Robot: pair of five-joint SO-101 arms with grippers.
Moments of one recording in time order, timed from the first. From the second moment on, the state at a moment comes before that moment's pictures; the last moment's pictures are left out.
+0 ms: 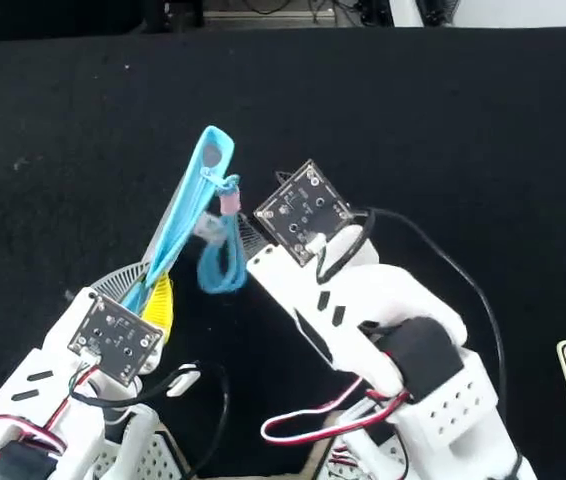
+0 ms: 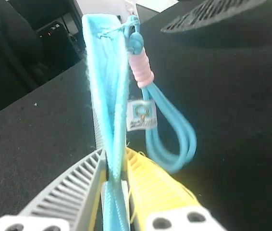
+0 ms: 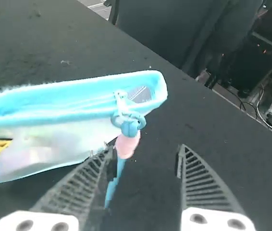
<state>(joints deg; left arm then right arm) 14.2 -101.8 53.5 79.8 -20.0 -33.1 -58.9 36.4 58.2 15.2</state>
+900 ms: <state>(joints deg) 14.2 -101.8 53.5 79.8 -20.0 -36.6 -58.9 50.6 37.2 15.2</state>
